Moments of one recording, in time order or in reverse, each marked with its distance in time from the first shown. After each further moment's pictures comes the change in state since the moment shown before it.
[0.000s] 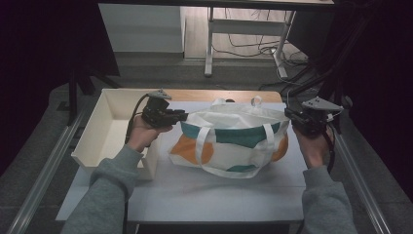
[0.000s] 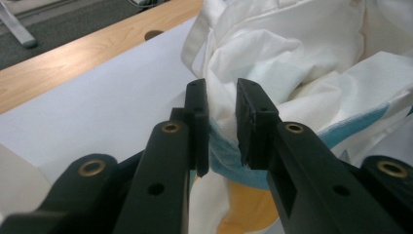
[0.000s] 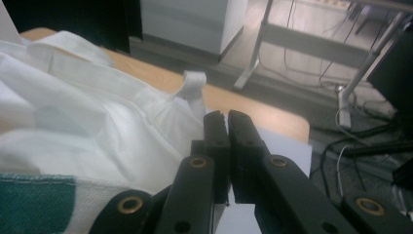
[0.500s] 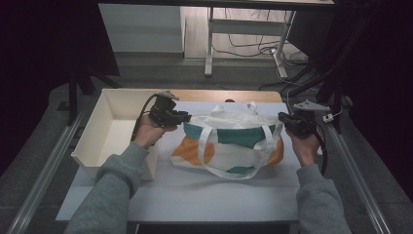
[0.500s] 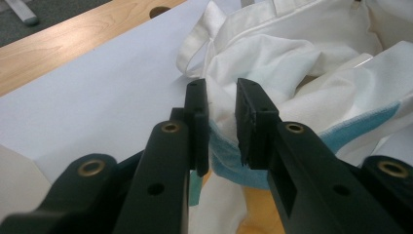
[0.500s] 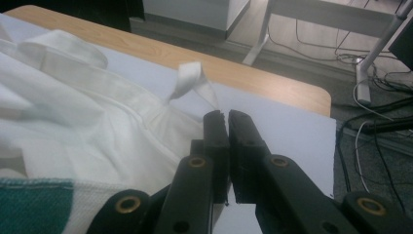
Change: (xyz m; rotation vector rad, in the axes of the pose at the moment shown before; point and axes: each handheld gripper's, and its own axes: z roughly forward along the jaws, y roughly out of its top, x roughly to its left) left arm 0.007 0.003 0.023 0.071 0.022 -0.009; right arm -0.007 -0.022 0.039 0.065 0.026 0.044
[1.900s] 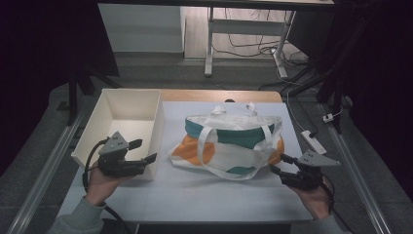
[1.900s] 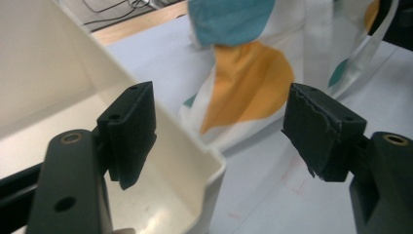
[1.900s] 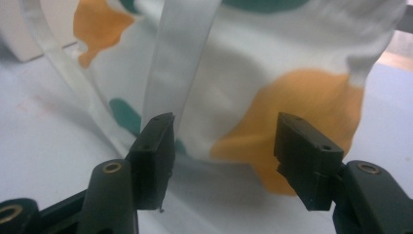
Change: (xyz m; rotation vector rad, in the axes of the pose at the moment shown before) left arm -0.047 -0.139 -0.111 -0.186 0.148 0.021; right arm 0.059 -0.098 -0.086 -0.028 0.257 -0.094
